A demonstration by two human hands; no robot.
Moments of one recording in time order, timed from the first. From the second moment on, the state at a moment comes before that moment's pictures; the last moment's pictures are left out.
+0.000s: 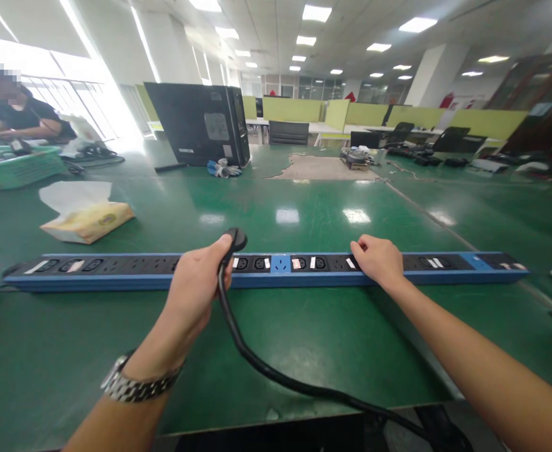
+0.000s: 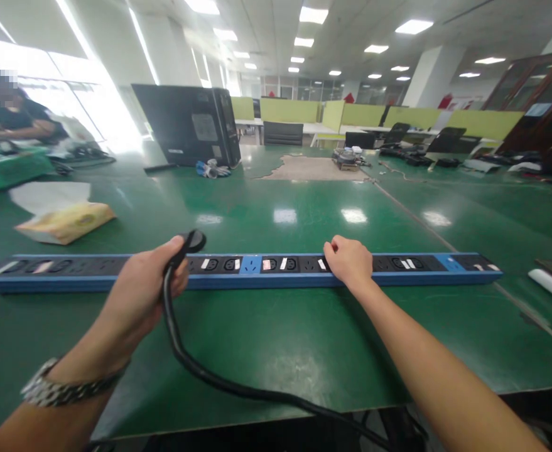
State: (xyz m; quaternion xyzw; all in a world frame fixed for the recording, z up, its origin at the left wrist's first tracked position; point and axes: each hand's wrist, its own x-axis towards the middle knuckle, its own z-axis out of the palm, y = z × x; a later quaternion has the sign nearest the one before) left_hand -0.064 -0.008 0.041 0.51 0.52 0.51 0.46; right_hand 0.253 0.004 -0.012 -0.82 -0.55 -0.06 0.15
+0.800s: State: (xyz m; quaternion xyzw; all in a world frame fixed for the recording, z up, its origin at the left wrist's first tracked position) left_hand 0.031 -0.020 0.003 0.55 0.50 0.40 0.54; right_hand 0.255 0.005 -0.013 -0.82 -0.54 -0.04 0.20
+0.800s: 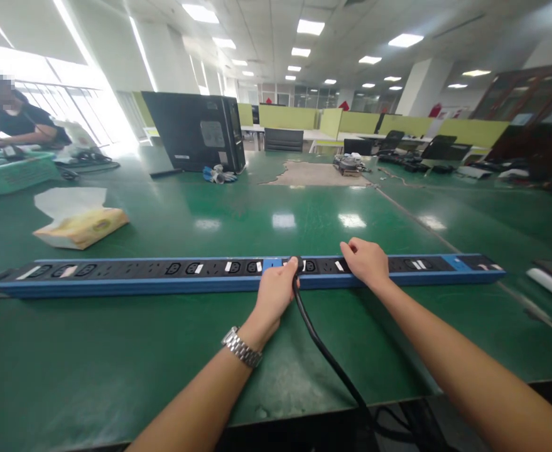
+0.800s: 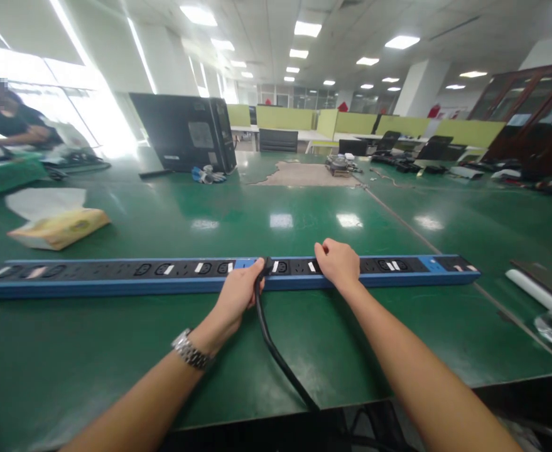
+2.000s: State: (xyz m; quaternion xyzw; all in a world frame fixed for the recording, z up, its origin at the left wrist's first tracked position) left_hand -0.025 0.033 -0.020 0.82 0.52 0.24 -0.06; right_hand 0.209 0.030 0.062 -0.68 -0.69 0.20 -0.15
